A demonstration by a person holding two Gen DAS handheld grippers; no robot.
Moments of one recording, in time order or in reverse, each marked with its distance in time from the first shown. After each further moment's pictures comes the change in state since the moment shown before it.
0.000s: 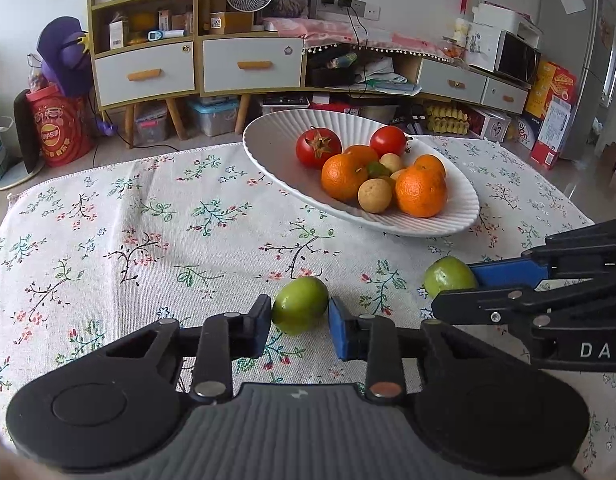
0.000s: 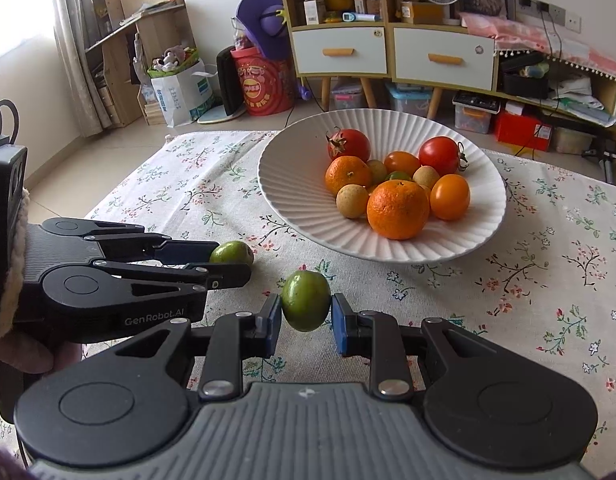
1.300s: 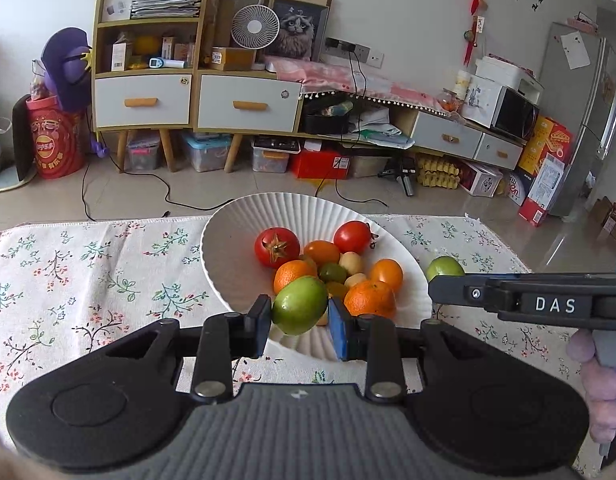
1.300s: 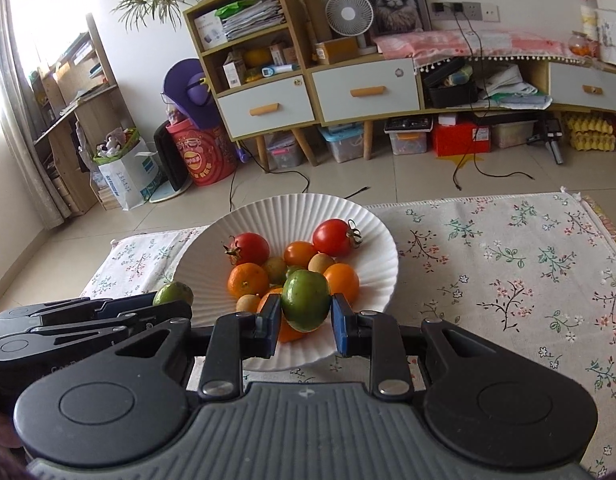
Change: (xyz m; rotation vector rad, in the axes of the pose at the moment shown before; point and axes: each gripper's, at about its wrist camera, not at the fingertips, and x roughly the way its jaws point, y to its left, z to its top) left arm 0.000 -0.023 0.047 -0.094 -0.105 -0.041; right arm -0.010 -0.061 0.032 0.233 -0.123 -0.086
